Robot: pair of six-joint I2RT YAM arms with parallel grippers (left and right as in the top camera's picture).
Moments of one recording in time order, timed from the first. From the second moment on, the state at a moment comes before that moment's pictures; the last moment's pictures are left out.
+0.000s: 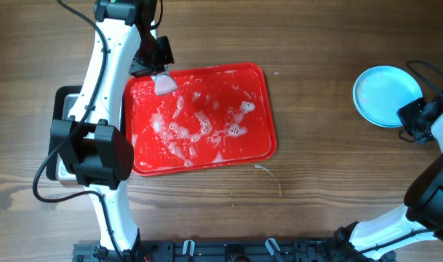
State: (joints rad) left arm -0.16 2.13 2.14 -1.46 0.05 -0.40; right arm -0.62 1.84 1.10 -0.41 -0.04 0.45
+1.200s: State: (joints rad) left arm 0.15 1.83 1.79 -1.53 -0.13 -0.45; right arm 0.19 1.46 1.19 -0.57 -0.31 0.39
